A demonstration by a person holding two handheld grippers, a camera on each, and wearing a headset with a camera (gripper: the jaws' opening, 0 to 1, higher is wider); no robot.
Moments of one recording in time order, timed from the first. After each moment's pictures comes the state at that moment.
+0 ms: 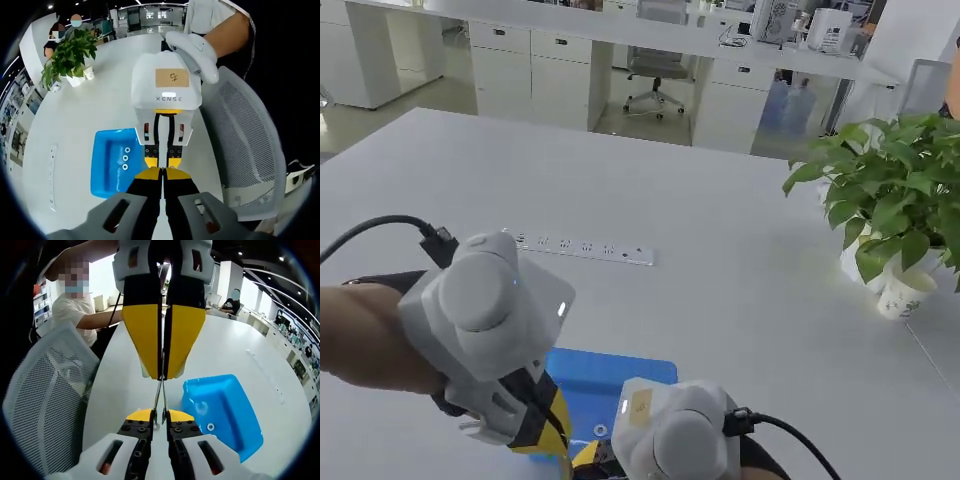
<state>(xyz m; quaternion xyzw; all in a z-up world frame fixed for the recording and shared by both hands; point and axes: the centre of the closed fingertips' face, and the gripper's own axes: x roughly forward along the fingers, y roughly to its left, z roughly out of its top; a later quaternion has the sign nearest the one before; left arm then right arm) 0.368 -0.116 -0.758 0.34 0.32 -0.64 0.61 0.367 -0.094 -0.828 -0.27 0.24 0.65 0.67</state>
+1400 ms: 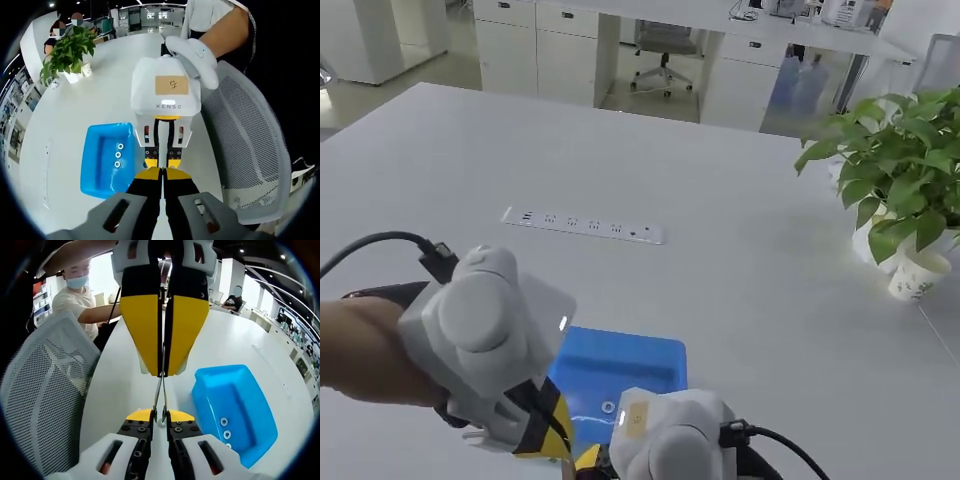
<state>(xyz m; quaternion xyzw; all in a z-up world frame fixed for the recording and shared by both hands) 0.357 -0.114 -0.781 0.33 0.32 -0.64 0.61 0.356 -0.092 -0.856 -0.27 0.25 0.65 0.66</state>
